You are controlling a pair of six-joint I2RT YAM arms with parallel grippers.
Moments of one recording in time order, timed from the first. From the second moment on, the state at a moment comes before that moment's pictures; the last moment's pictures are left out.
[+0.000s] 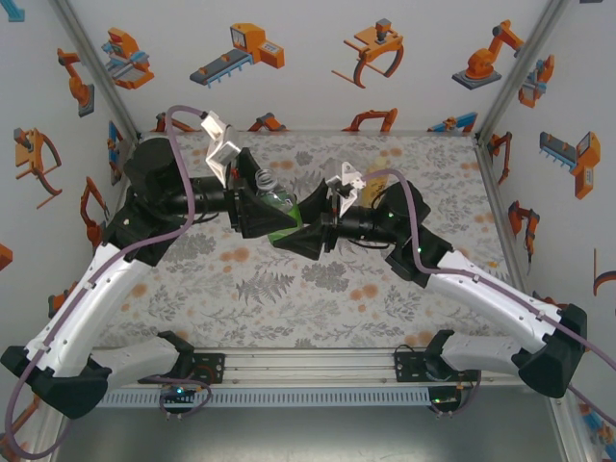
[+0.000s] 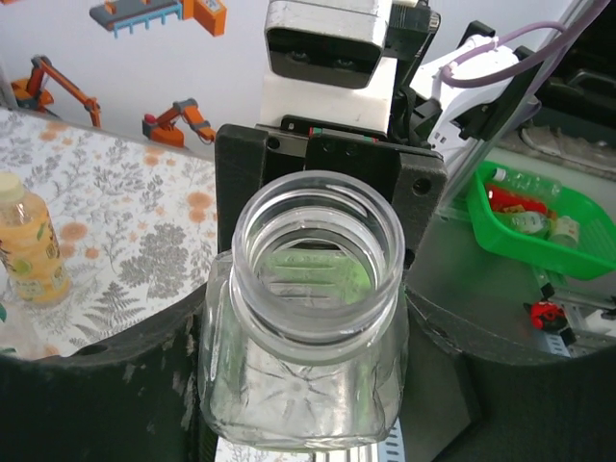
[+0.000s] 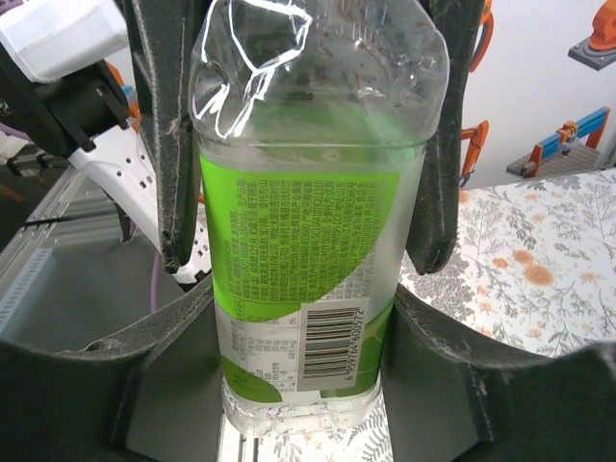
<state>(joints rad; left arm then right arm) -0.63 1.10 1.36 -0.21 0.93 -0.26 0.88 1.15 1.05 0.31 -0.66 0.24</state>
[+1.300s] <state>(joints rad) -0.76 1.09 1.25 0.32 0.74 -0.42 0.96 1.18 1.05 0.69 -0.44 0.30</state>
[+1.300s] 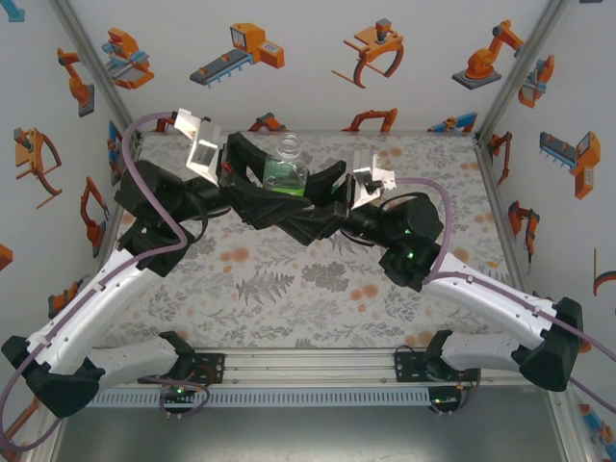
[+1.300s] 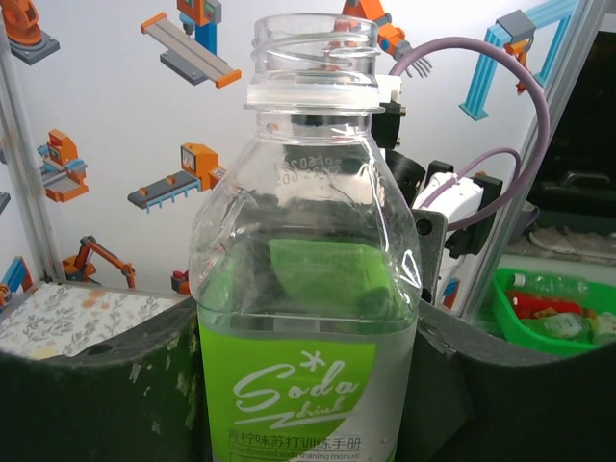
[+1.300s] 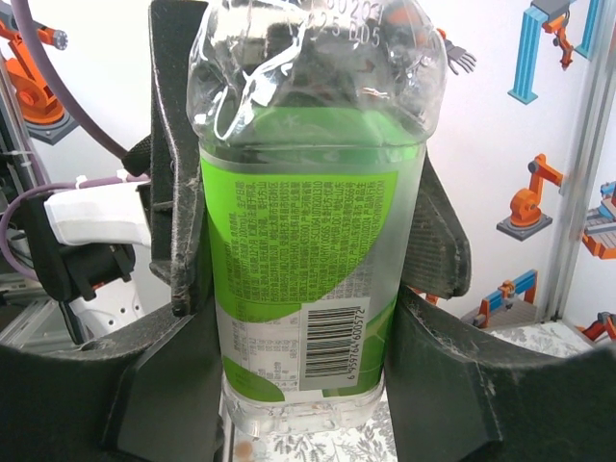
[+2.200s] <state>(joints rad) -0.67 0.90 1.36 -0.19 0.49 -0.14 0.99 1.17 0.87 0.40 -0.25 0.21</state>
